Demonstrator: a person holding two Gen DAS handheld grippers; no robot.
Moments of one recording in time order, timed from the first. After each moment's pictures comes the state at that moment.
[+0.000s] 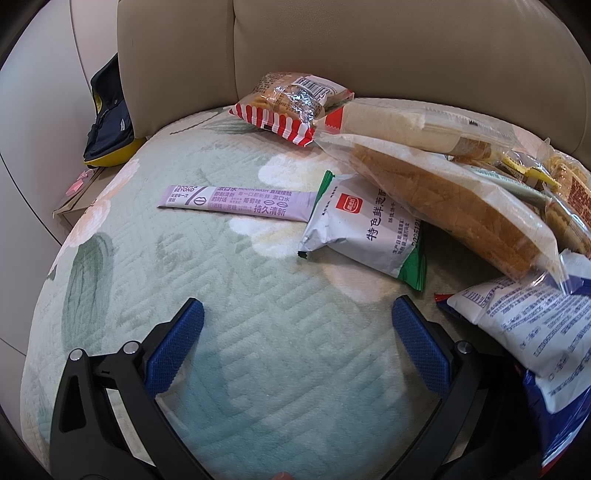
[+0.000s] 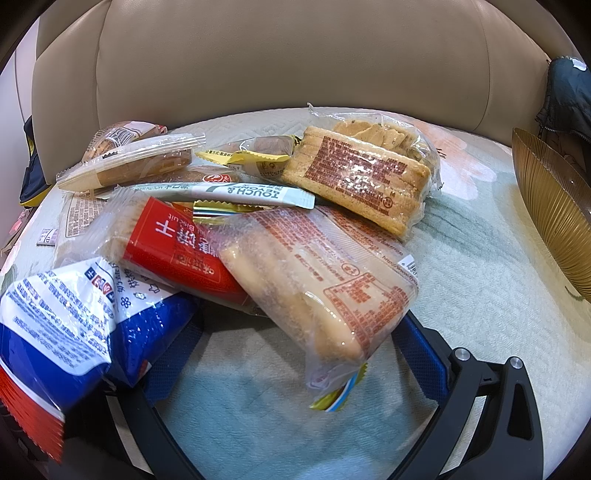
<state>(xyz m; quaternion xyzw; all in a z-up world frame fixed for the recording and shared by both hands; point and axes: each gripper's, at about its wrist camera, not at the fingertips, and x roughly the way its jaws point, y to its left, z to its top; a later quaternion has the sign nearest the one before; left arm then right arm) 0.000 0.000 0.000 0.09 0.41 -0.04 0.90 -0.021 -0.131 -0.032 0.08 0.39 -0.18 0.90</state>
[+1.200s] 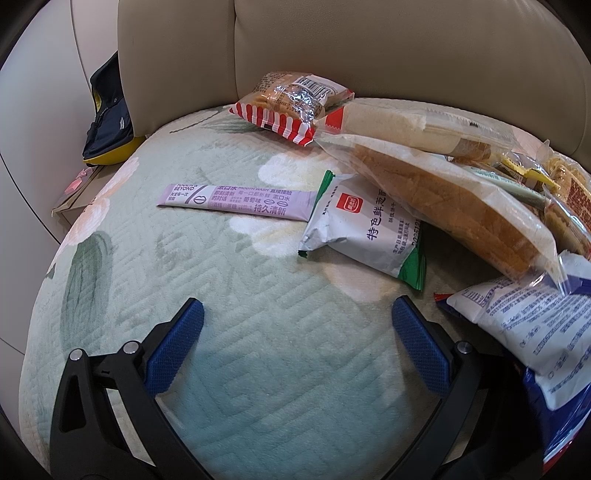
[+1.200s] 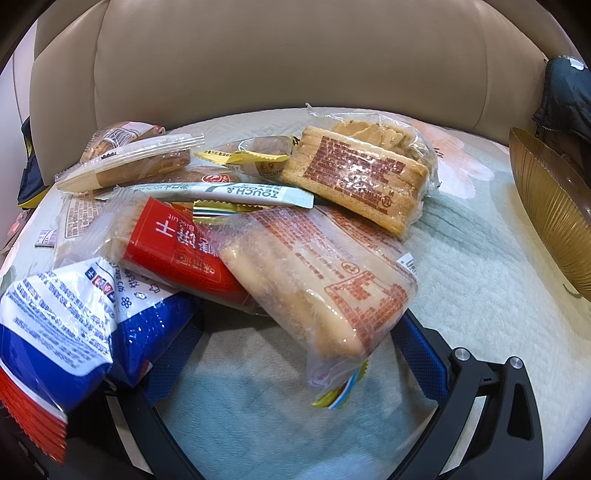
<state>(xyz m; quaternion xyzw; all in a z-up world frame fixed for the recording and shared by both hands) -0.003 -0.001 0.001 0.09 0.41 -0.04 0.90 -0.023 -0.127 -0.031 0.08 0.39 -0.18 0.90</state>
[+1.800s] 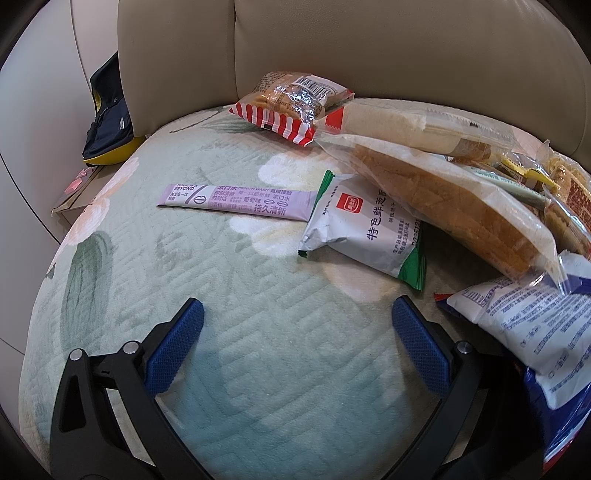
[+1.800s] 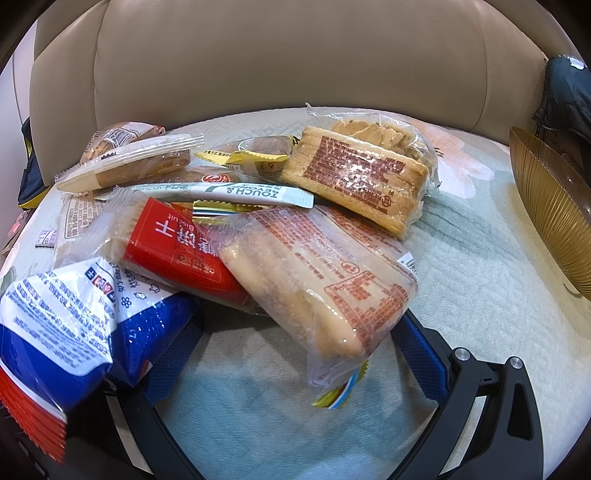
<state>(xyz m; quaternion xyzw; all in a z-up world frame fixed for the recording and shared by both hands) 0.000 0.001 0.001 0.09 0.41 -0.04 0.90 -0.025 -0.126 -0.032 0.09 0.39 -0.18 0.90</state>
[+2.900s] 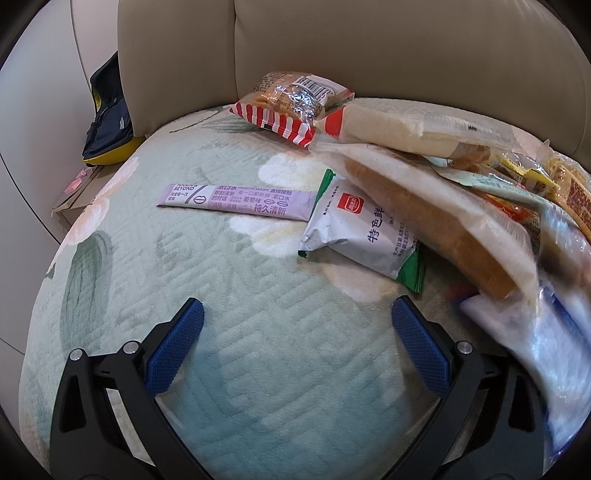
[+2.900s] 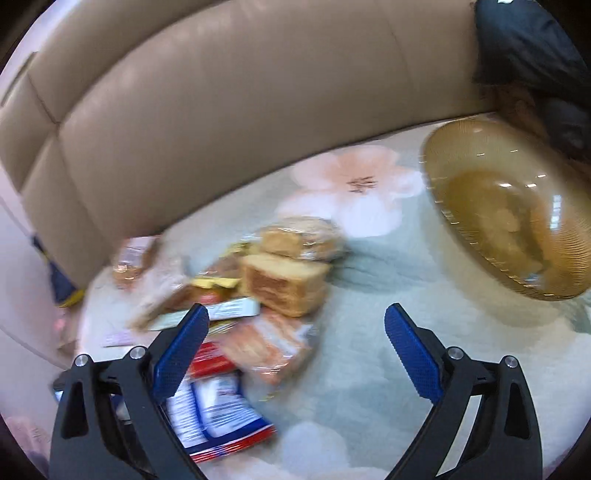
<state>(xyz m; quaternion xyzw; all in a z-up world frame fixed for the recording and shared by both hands) 0.000 0.002 0.001 0.09 0.41 -0.04 0.90 -0.087 -0.229 0.066 0.25 0.38 -0.15 0.88</state>
